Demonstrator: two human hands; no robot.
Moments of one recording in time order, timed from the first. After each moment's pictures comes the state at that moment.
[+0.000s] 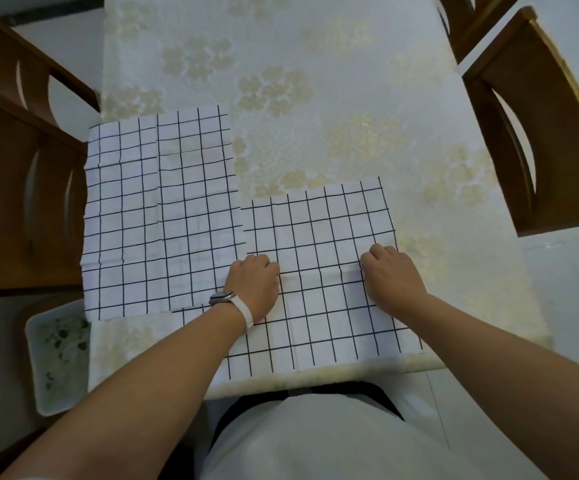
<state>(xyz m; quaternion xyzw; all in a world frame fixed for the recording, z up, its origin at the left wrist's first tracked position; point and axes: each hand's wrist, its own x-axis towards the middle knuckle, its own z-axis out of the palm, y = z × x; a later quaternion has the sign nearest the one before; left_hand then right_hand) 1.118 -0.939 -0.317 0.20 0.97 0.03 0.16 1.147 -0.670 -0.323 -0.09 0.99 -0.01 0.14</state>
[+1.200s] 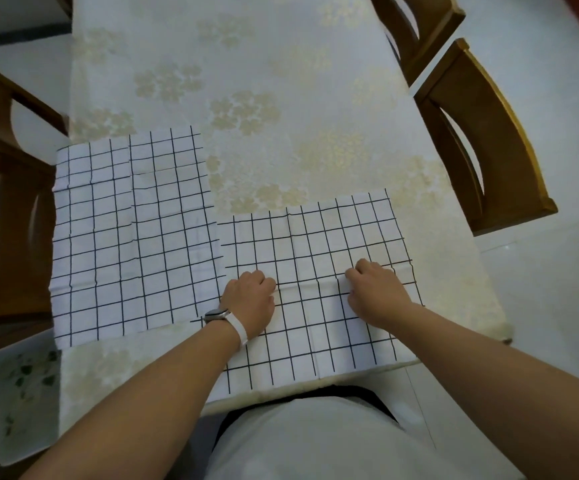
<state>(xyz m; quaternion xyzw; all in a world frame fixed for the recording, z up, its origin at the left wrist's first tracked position) 1.132 -0.921 -0.325 0.25 0.96 0.08 0.14 1.170 -0.665 -0.303 -0.04 0.98 -0.03 0.21</state>
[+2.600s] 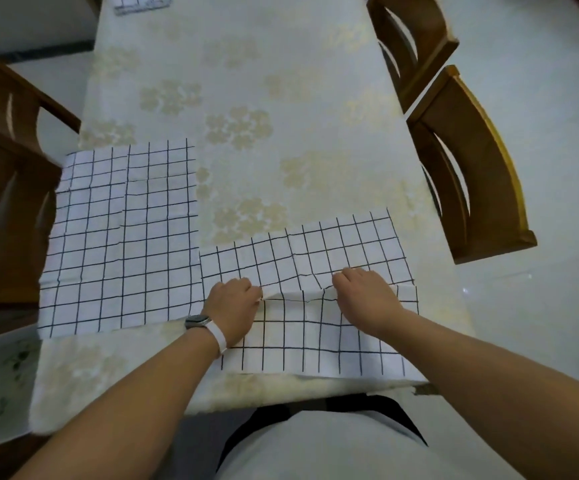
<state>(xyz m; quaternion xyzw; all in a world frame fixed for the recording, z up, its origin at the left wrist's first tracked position) 1.133 -0.882 -0.304 0.24 0.96 0.06 0.14 1.152 -0.605 -0.300 -0.16 0.98 -0.08 0.11</state>
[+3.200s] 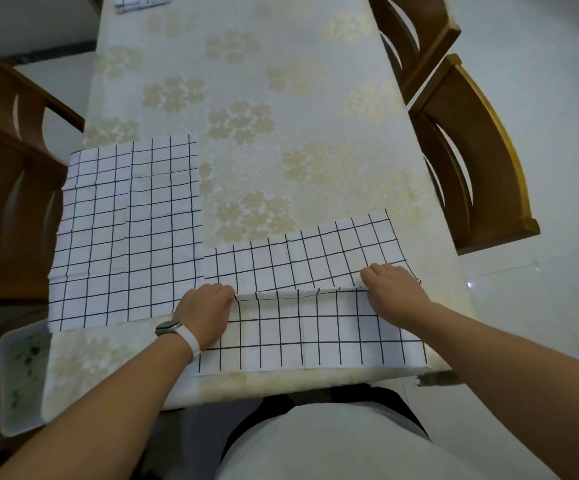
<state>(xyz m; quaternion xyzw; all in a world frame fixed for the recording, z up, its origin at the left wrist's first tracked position) 1.149 -0.922 -0.284 0.16 0.97 0.04 0.16 1.163 -0.564 -0.301 -0.13 0.97 -0.03 0.19</state>
